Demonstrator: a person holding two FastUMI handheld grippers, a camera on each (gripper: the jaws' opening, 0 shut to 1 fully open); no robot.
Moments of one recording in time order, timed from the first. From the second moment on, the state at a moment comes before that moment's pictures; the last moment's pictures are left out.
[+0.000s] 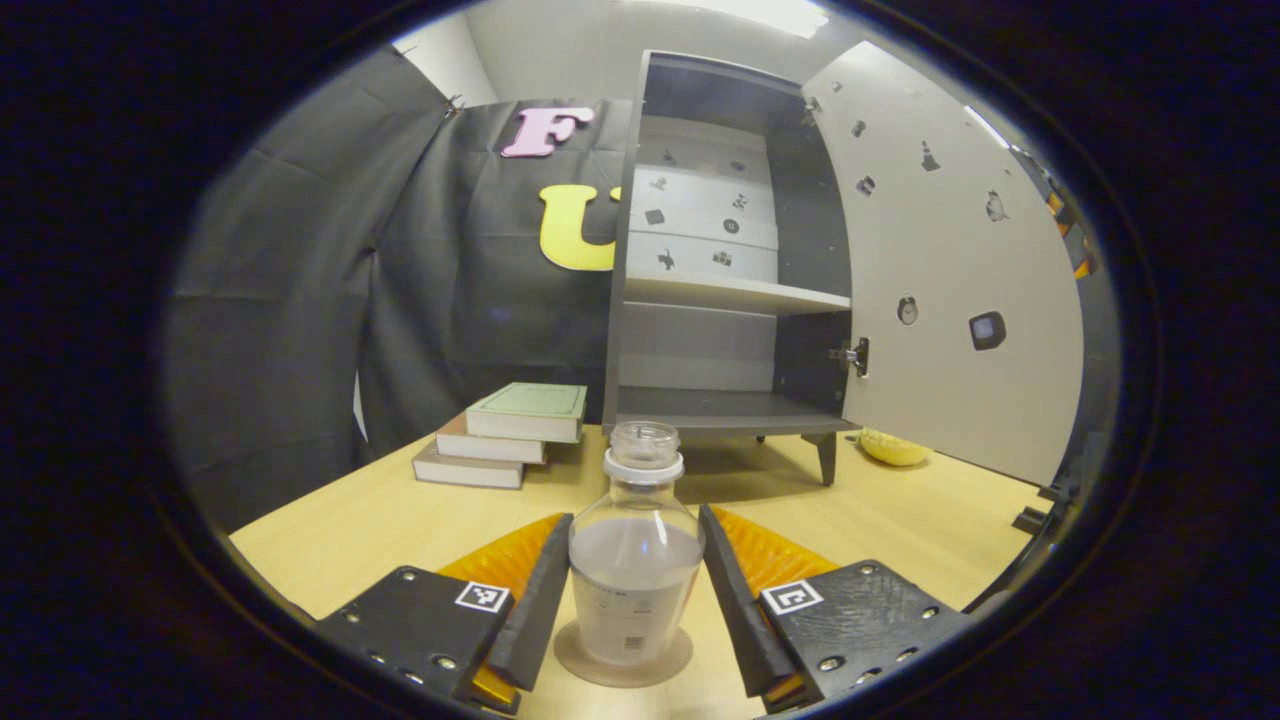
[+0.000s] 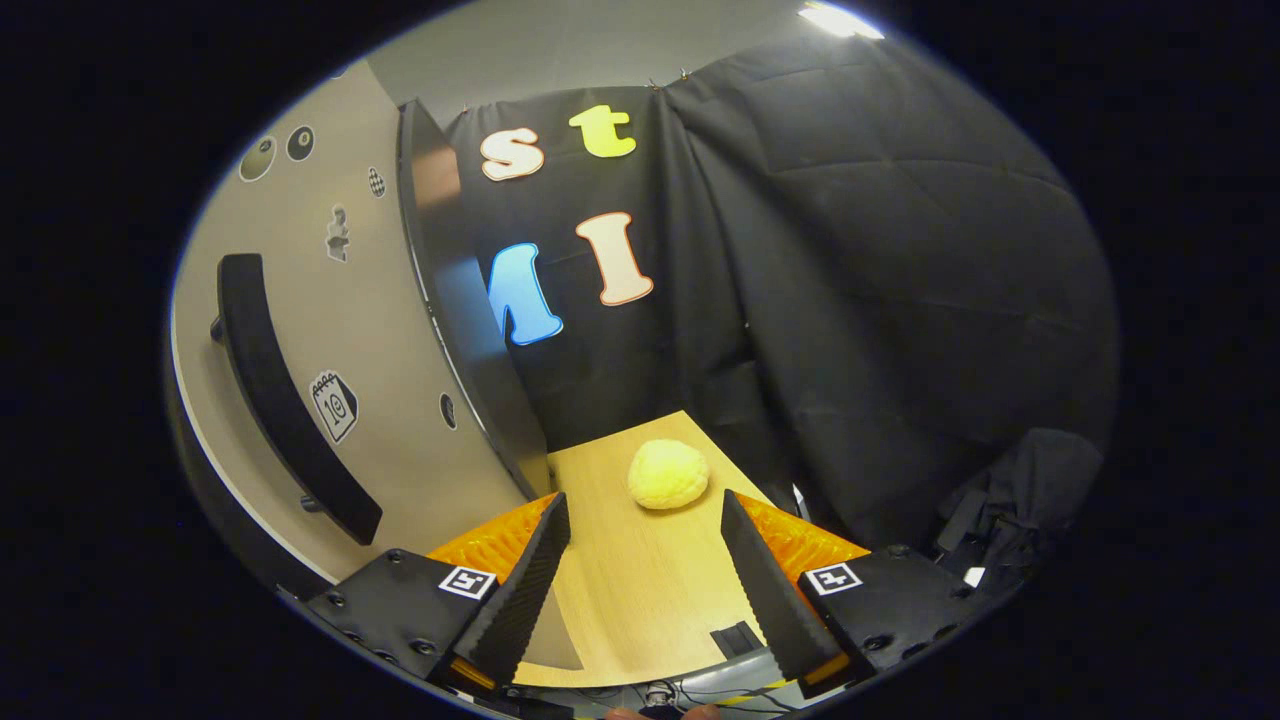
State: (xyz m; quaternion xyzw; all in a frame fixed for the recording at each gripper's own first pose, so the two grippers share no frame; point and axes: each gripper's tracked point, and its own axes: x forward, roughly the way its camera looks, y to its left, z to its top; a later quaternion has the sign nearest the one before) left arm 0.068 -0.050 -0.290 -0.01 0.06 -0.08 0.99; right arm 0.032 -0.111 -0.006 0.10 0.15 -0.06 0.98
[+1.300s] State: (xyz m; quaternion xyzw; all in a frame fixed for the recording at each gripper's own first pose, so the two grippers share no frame) left arm 0.022 -0.097 -0.040 0.02 0.00 -0.09 1.00; right arm 0.028 -0.128 0.004 0.11 0.12 -0.04 0.99
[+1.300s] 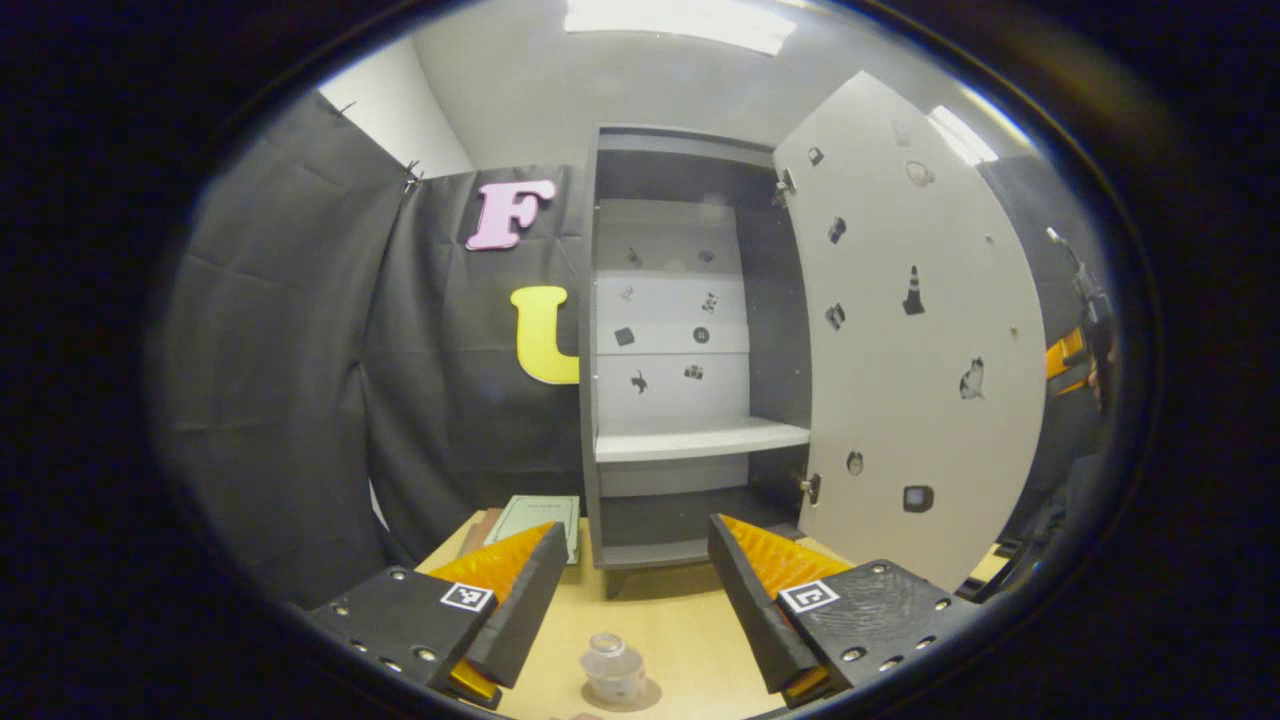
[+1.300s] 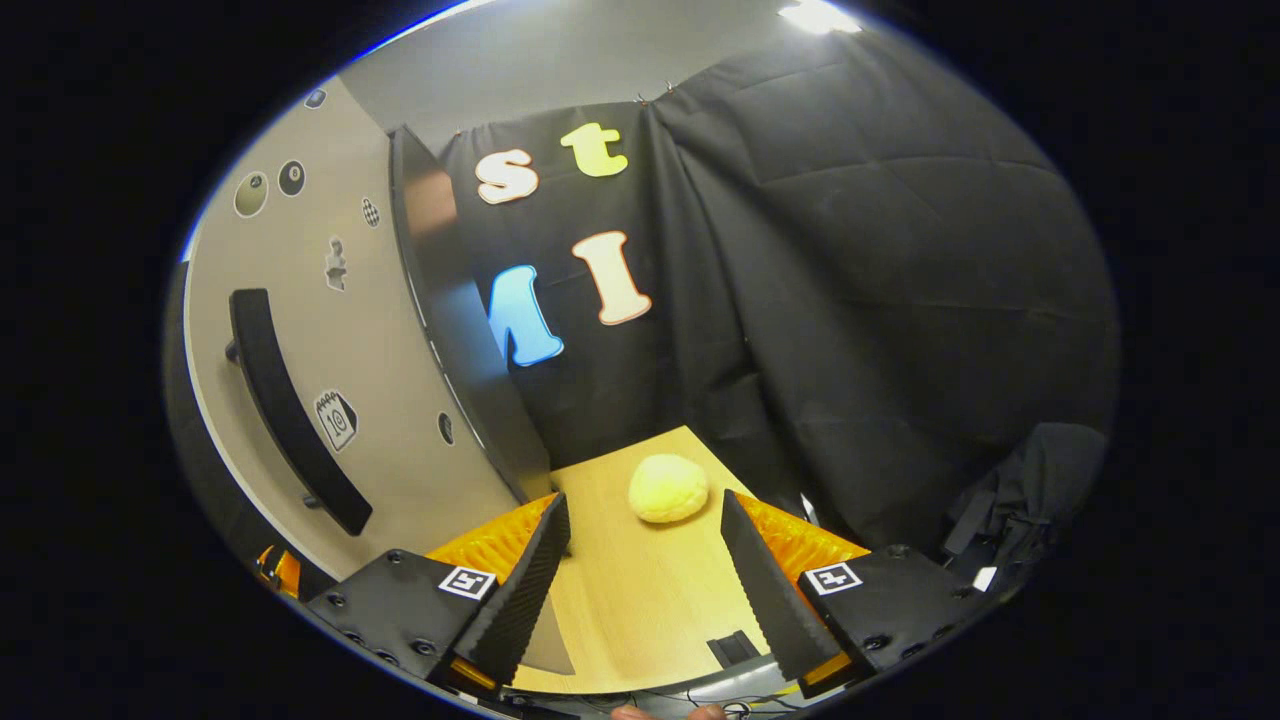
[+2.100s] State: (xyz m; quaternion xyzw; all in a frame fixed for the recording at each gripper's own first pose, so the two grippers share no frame) left arm -0.044 -0.161 0.056 -0.01 0.07 -0.02 1.00; right arm 0.039 -0.120 0.064 0.04 0.04 0.10 0.99
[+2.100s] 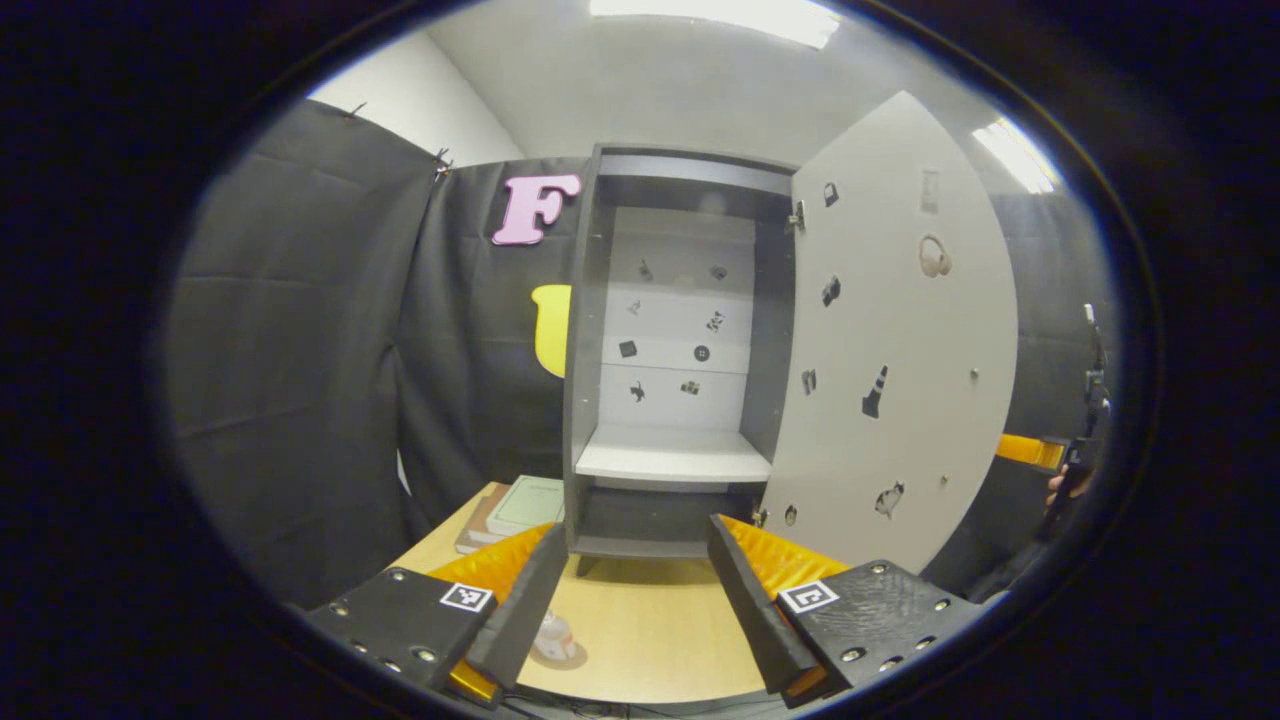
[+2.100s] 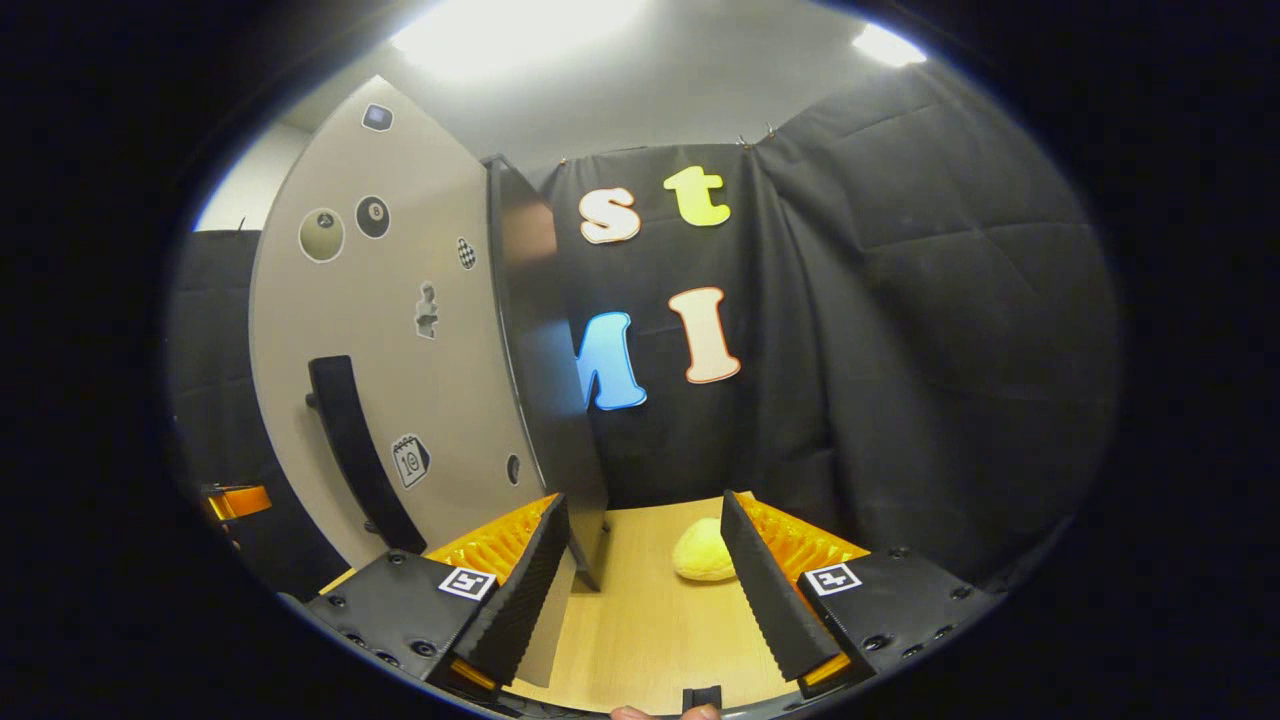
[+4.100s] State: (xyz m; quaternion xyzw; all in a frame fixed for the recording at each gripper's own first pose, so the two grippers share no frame) left arm 0.048 0.041 0.016 -0.02 0.09 -0.11 0.99; right arm 0.007 0.115 0.085 -0.03 0.02 0.05 1.00
